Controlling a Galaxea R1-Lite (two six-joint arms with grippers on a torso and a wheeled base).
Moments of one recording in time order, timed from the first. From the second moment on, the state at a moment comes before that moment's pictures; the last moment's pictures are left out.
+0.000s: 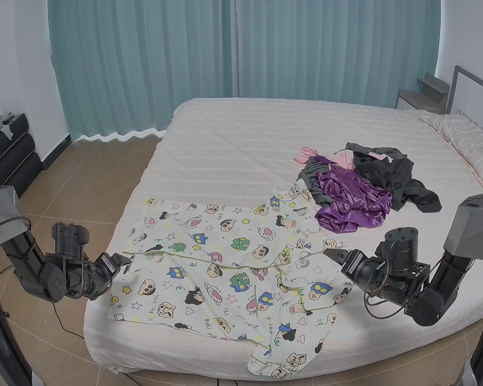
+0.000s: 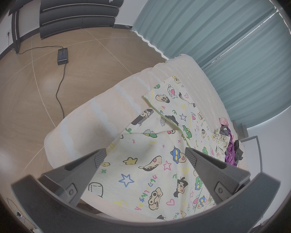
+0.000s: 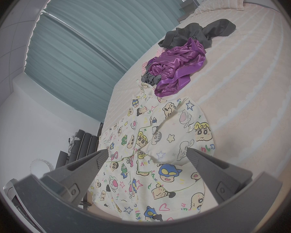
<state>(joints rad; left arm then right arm) 0.02 2.06 -0.53 -0.74 -0.10 -0.81 0.41 2.12 -0.44 -1.20 -0.05 0.89</state>
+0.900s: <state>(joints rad) 0.01 2.18 -0.53 -0.88 -0.09 -0.77 0.40 2.12 -0.44 -1.20 -0.05 0.89</state>
